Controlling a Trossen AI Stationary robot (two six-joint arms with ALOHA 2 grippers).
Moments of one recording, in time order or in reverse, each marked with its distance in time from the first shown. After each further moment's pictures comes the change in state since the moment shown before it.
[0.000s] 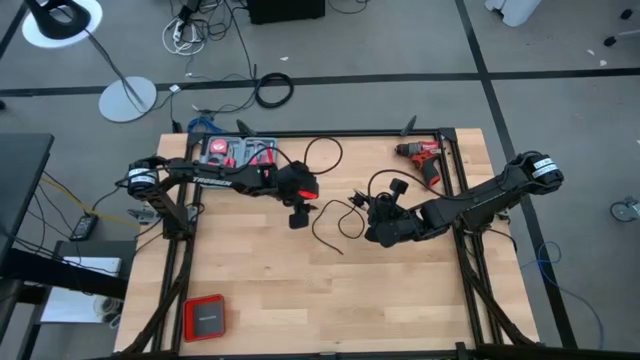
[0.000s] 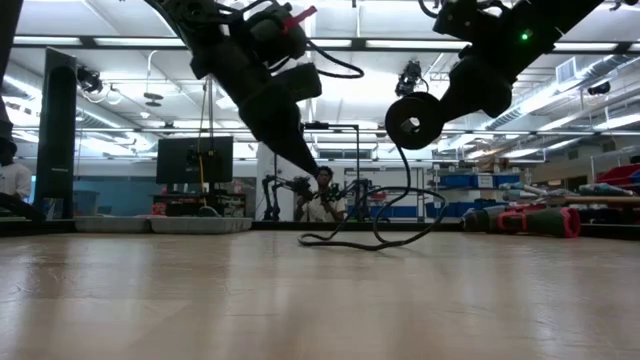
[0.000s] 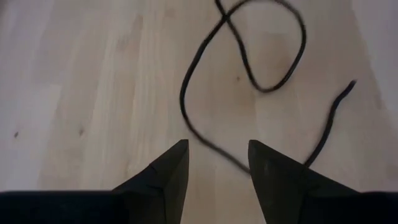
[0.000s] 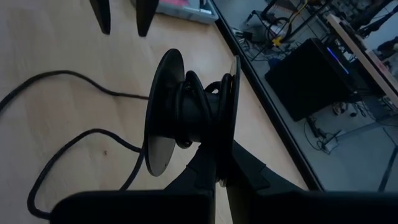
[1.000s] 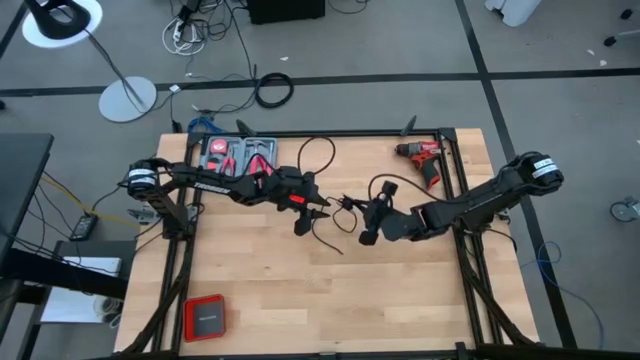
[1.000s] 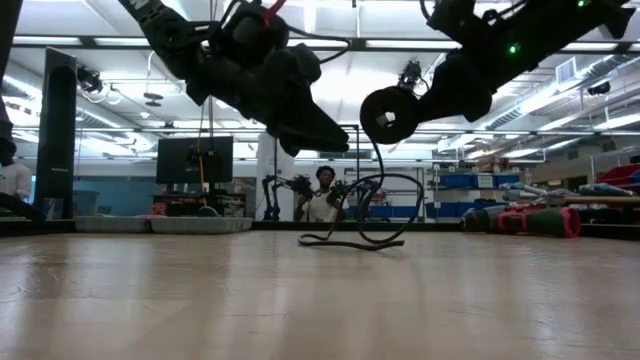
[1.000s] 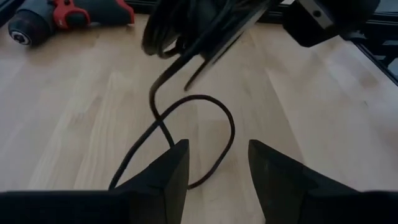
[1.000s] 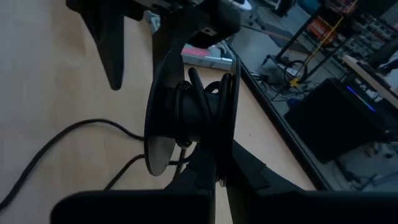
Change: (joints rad) left arm -0.021 0.002 -0.180 0.518 0.163 -0.140; right arm -0.033 0.000 -0.169 0.541 -0.088 -0.257
